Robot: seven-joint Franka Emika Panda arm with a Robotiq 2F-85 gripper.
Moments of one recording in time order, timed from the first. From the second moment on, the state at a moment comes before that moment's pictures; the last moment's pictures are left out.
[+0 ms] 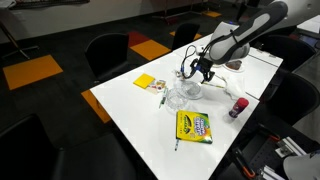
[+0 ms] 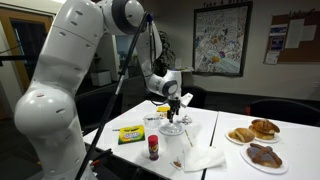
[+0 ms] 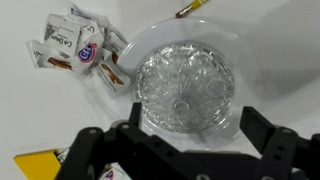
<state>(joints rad) -0.33 0.50 0.22 -2.16 -0.01 2.80 -1.80</state>
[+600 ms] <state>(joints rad) -0.26 0.65 0.18 -1.99 -0.02 2.68 -1.73</state>
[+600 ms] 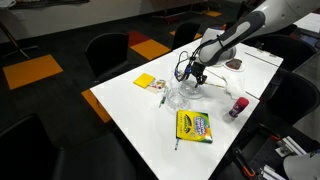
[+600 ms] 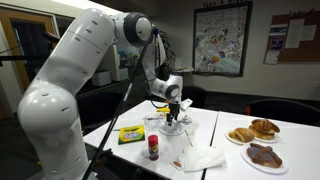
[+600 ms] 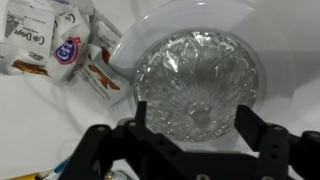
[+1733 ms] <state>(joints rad) -0.16 0.63 0.12 -1.92 -0.07 2.55 -1.60</state>
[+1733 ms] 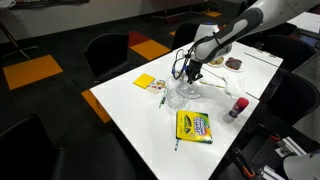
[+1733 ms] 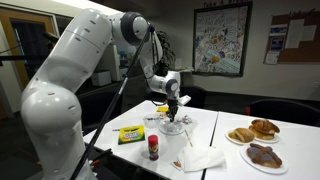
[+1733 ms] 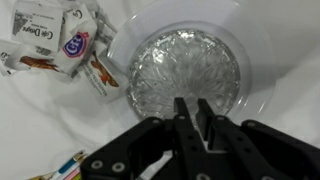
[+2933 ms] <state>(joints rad) -0.07 0.46 0.13 -1.99 -0.15 2.59 -1.58</state>
